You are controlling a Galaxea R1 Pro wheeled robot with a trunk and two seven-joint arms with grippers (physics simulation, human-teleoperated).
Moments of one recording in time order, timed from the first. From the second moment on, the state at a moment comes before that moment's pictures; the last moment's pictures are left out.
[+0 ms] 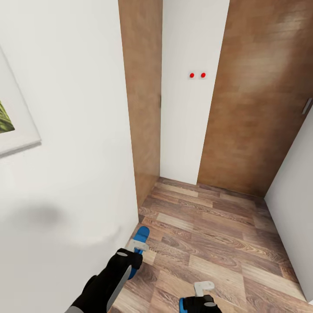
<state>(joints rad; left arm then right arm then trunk) -0.44 -0.10 -0.38 -0.91 0.10 0.63 0.19 -0.42 0.13 -0.03 -0.30 0.12 0.10 -0.09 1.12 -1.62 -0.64</state>
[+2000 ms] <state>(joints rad) -0.36 -0.09 -0.40 -1.11 0.09 0.71 0.20 -0.44 0.12 -0.03 -0.28 0.12 0.10 -0.09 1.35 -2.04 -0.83</state>
